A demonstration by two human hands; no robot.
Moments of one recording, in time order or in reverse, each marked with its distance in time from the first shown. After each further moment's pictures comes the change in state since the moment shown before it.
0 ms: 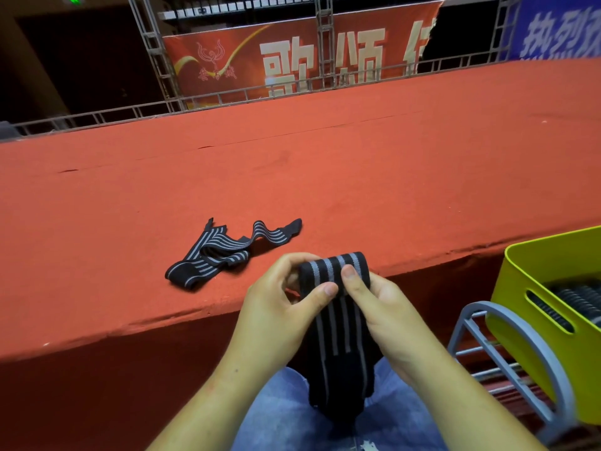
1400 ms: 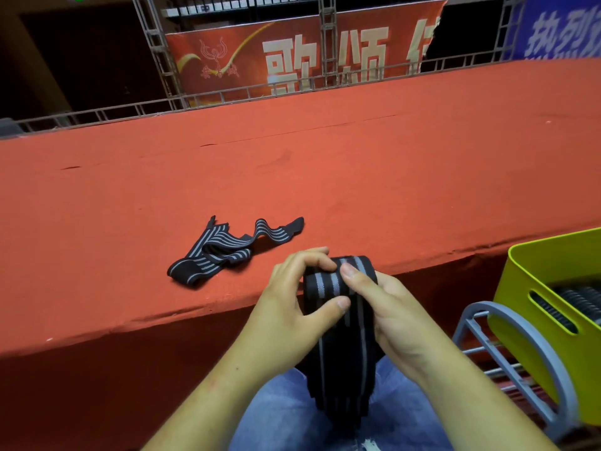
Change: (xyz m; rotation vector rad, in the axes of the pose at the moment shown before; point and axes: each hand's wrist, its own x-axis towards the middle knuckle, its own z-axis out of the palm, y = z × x) left_hand -0.002 -0.008 -0.002 0.136 -0.125 0.093; right_hand 0.000 -0.009 -0.003 0.116 -0.086 0.071
